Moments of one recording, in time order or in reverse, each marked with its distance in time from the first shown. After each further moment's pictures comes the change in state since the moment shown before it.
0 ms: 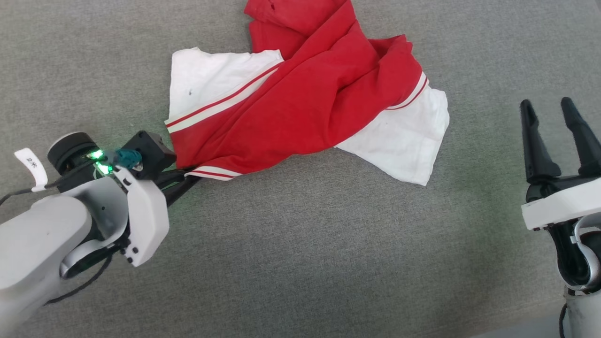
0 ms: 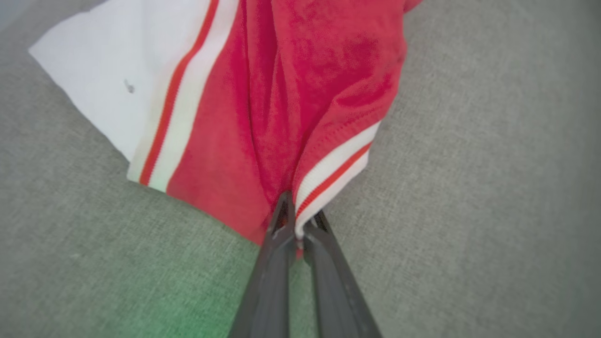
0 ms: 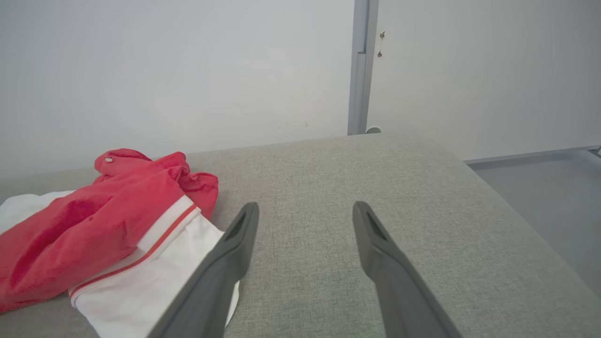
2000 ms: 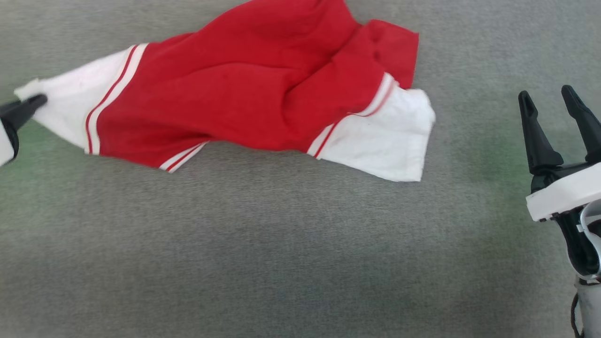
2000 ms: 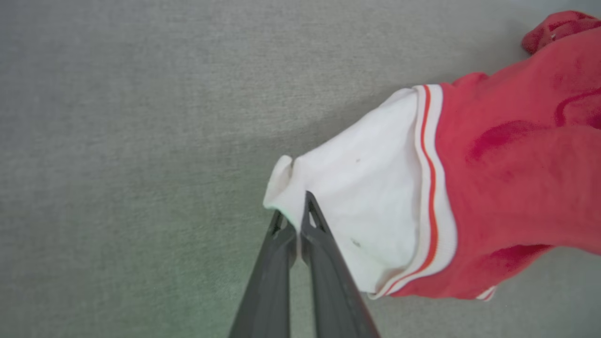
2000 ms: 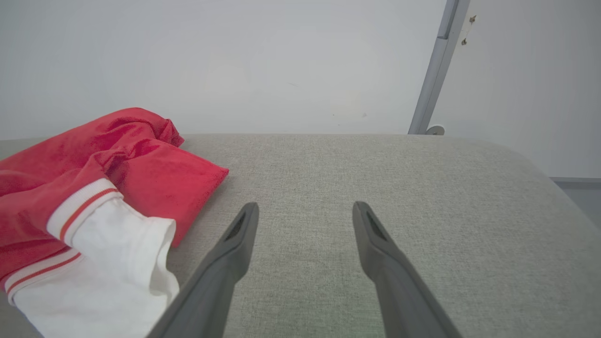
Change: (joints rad) left arm -0.172 0.094 0.113 0.426 -0.681 0.001 0.160; right arm -0.037 -0.044 0.029 -0.018 -0.042 0.000 0.084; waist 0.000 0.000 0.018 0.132
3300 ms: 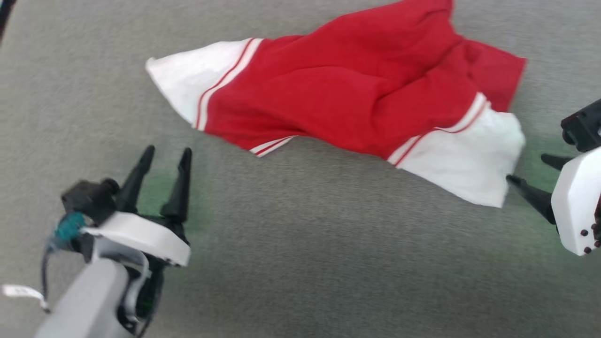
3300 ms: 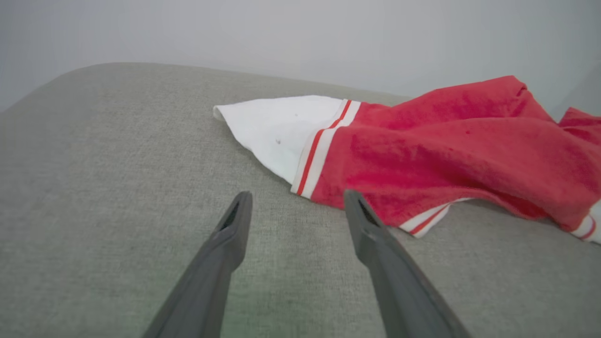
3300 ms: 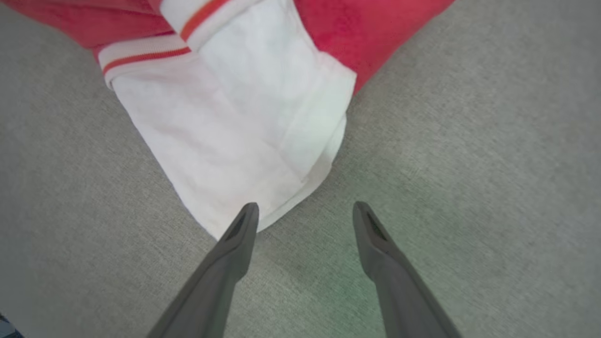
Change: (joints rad) left arm 0.774 -0.538 0.685 -0.321 0.809 0.216 -0.563; right arm -0.044 -0.413 0.244 -0.186 0.264 0.000 0.846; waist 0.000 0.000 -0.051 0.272
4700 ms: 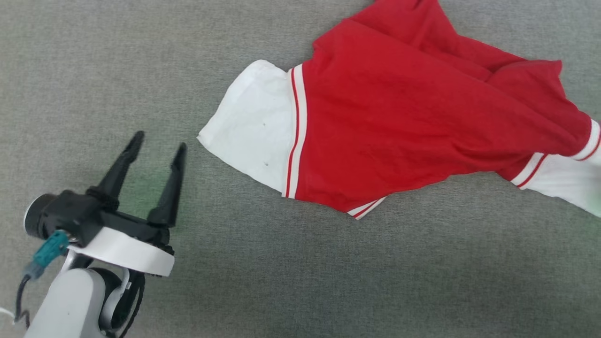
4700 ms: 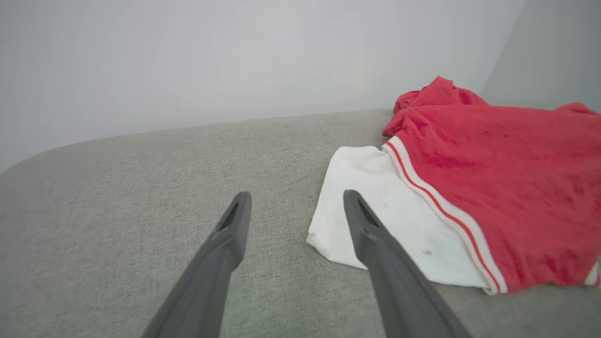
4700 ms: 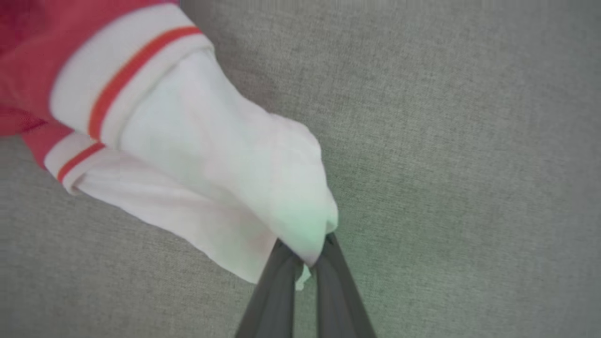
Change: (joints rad) left arm 0.131 -0.103 0.284 -0.190 0.359 -0.206 0.043; right arm 0.189 -0.006 -0.370 0.078 -0.016 0.002 -0.020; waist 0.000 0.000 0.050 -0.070
